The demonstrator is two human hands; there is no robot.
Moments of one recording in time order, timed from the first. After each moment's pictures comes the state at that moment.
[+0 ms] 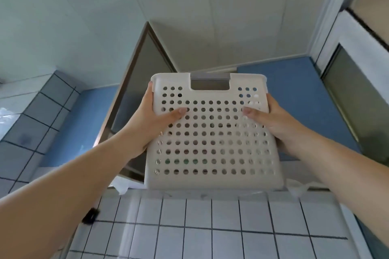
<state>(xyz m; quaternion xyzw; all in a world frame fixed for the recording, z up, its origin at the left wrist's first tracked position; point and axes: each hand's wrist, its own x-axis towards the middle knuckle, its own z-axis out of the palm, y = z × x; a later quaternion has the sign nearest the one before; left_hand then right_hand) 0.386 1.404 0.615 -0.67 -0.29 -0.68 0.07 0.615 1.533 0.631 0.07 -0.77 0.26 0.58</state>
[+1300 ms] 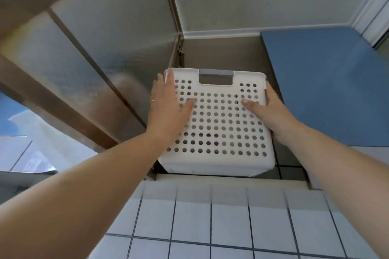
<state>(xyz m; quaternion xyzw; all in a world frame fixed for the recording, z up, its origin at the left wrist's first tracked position) 0.215 1.682 0.667 -0.54 -0.37 -0.63 0.41 0.433 1.773 0.695 -0.01 -0.73 0.15 0.67</state>
